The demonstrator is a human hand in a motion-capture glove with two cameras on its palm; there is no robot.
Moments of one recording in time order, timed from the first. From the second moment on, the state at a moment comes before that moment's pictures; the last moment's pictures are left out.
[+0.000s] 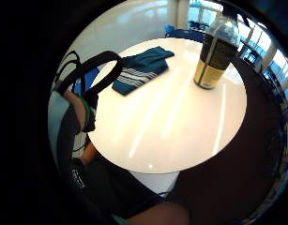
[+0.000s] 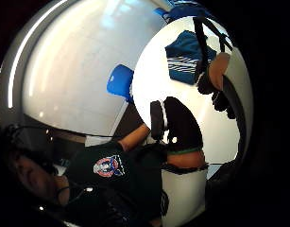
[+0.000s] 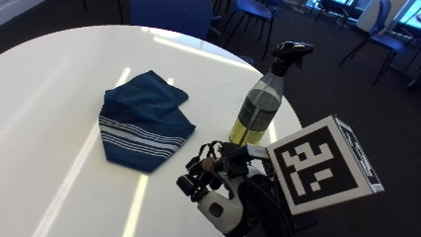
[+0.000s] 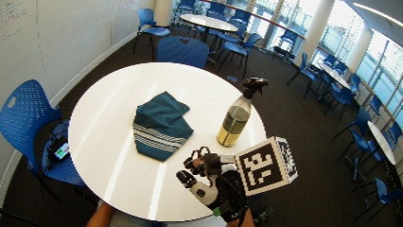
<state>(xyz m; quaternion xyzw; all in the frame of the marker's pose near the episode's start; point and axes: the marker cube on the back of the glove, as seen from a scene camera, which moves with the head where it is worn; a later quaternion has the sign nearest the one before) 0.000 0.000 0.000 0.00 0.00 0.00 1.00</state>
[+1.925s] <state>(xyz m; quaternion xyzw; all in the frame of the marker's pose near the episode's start) 0.012 -0.001 -0.013 0.04 -0.01 0.00 1.00</state>
